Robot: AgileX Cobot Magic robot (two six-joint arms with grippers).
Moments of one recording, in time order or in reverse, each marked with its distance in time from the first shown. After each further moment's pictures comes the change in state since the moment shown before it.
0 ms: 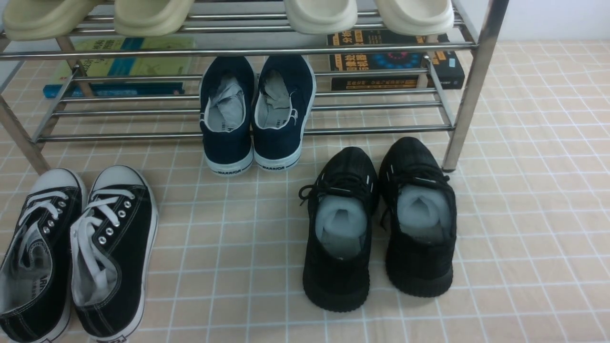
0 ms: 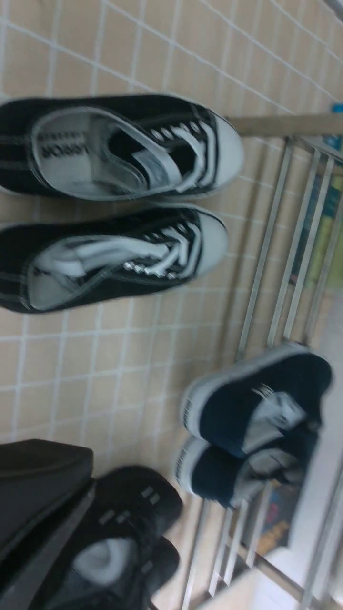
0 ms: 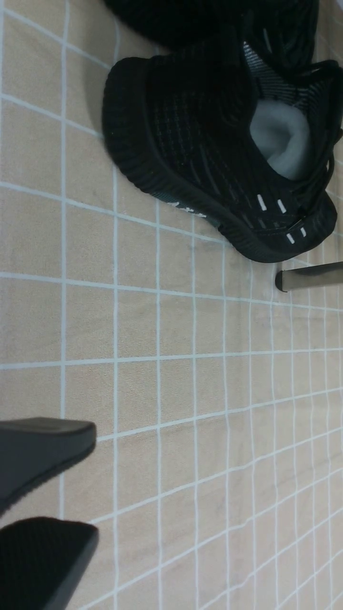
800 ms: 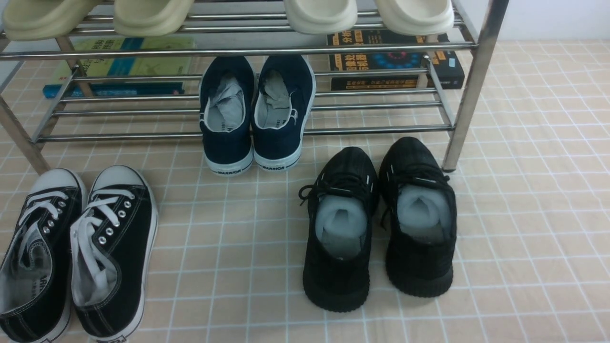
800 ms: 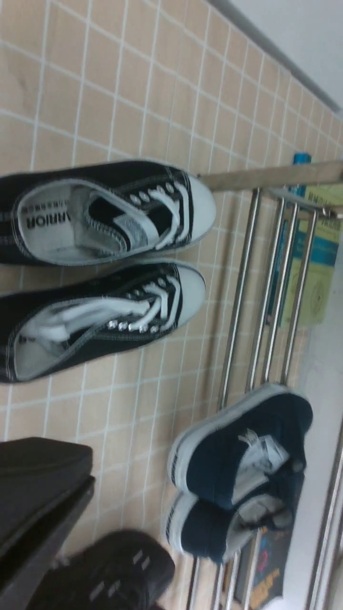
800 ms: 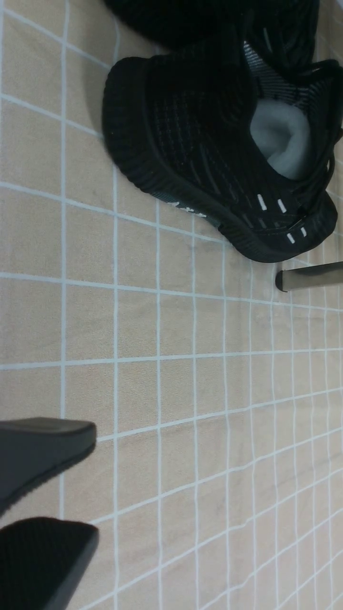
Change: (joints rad) right arm 0.000 0.000 0.000 0.000 0.000 0.000; left arm 0.000 -0.007 0.061 0.153 -0.050 0.002
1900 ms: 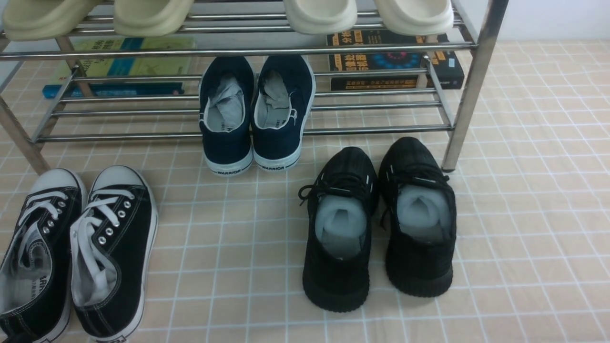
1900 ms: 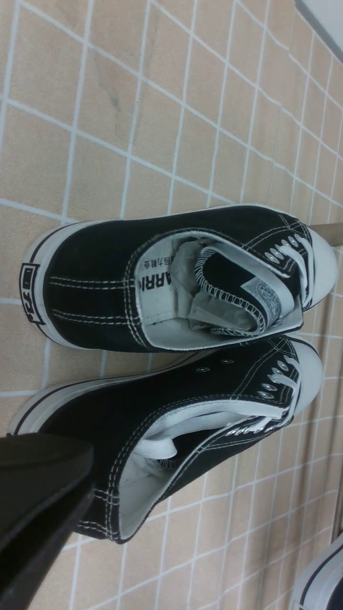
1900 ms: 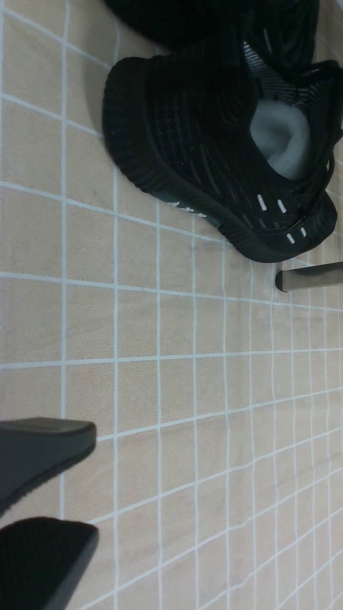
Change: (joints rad) right arm 0.000 0.000 0.000 0.000 0.000 0.000; left arm 0.000 -0.092 0.478 0.149 -0.338 -0.089
